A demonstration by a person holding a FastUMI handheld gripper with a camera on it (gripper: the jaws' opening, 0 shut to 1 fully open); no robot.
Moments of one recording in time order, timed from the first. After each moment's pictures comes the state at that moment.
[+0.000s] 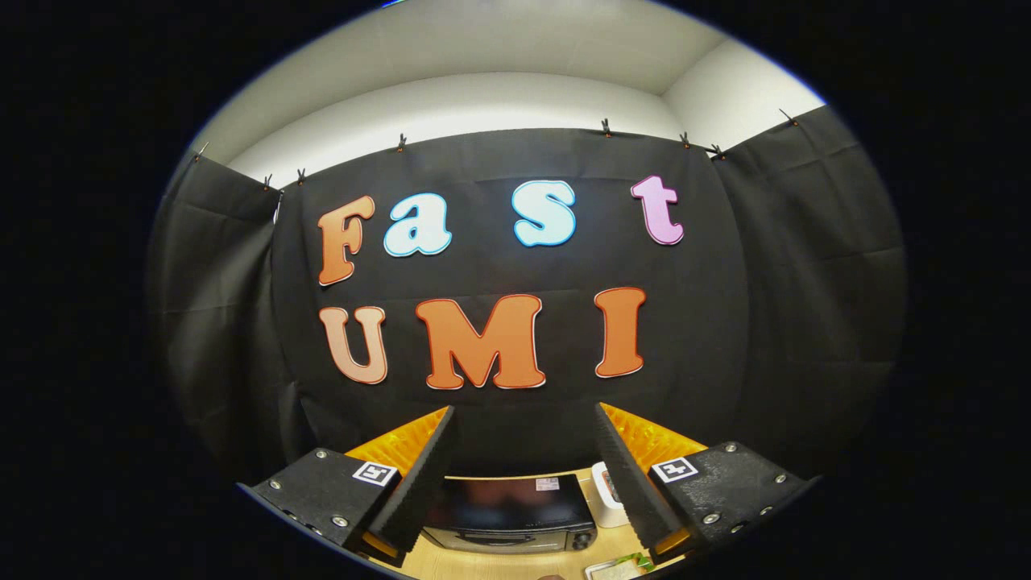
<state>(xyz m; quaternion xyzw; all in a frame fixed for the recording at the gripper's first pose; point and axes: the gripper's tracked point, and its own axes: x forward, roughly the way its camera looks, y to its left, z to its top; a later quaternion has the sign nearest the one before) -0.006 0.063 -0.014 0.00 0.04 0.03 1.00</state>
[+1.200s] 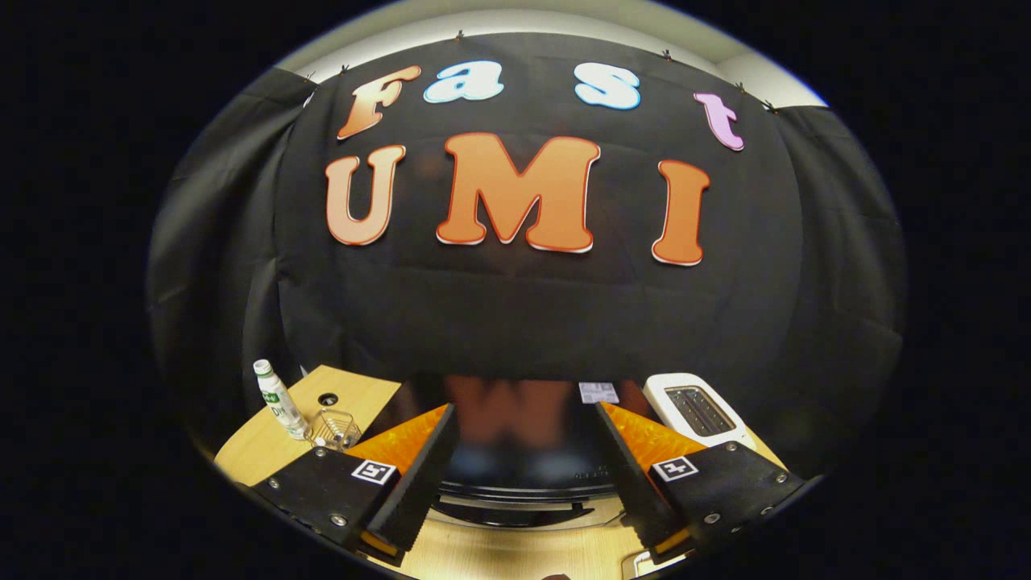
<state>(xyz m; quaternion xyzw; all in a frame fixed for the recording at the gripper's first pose) 0.072 0.121 -0.327 -0.08 0.17 0.04 0.98</state>
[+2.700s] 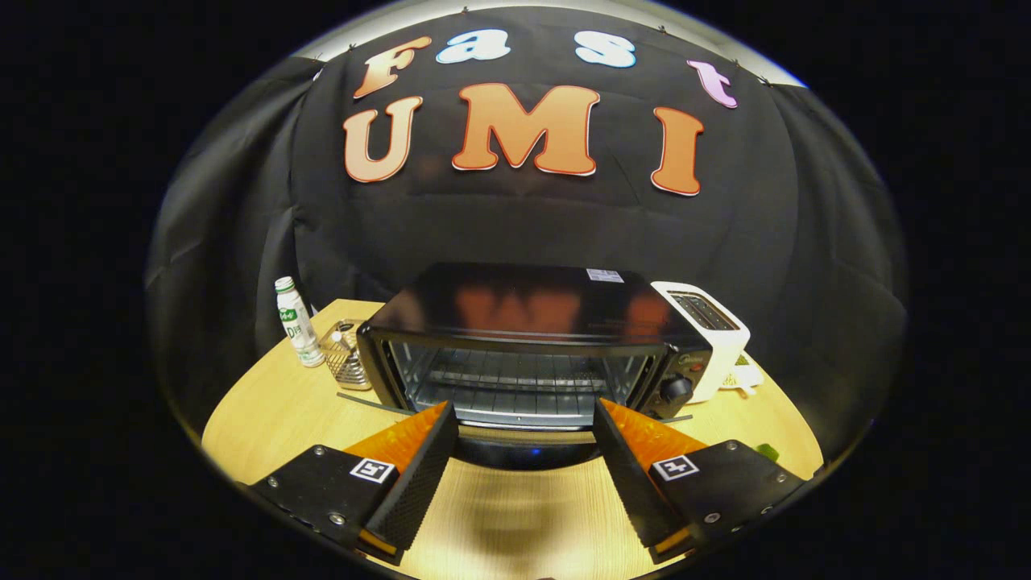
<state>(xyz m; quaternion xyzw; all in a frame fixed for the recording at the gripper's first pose) -0.051 0.106 -0.410 -0.08 0.24 0.05 0.97</state>
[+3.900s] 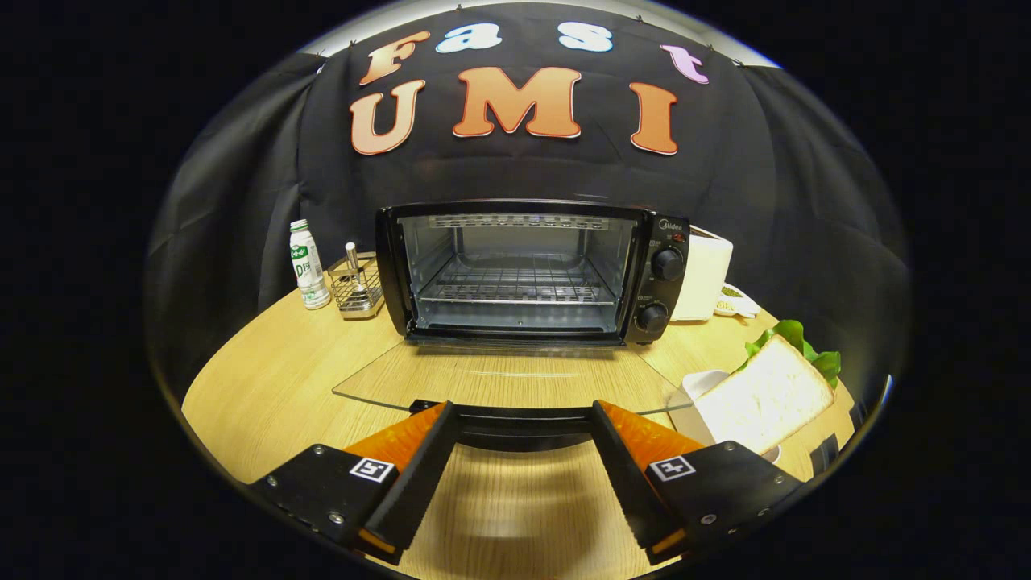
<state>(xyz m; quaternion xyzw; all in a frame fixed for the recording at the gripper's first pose) -0.133 0.091 -0.505 -0.06 0.26 0.04 0.96</state>
